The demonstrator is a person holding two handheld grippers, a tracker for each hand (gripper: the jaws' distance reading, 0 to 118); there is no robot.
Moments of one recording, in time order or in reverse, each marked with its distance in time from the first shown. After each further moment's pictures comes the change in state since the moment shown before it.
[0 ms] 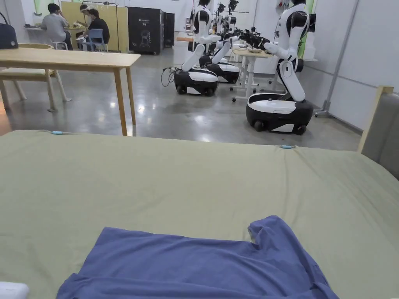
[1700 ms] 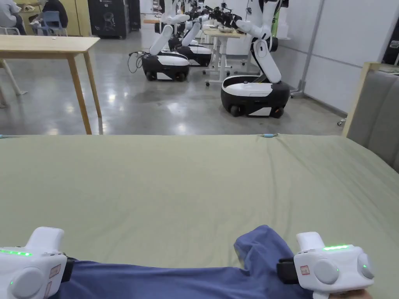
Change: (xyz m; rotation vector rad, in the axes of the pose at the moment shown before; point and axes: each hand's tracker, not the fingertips) left arm 0.044 0.103 -0.292 -0.403 -0.080 -0.068; right arm 0.041 0.070 -0.337 -0.488 -0.188 0.046
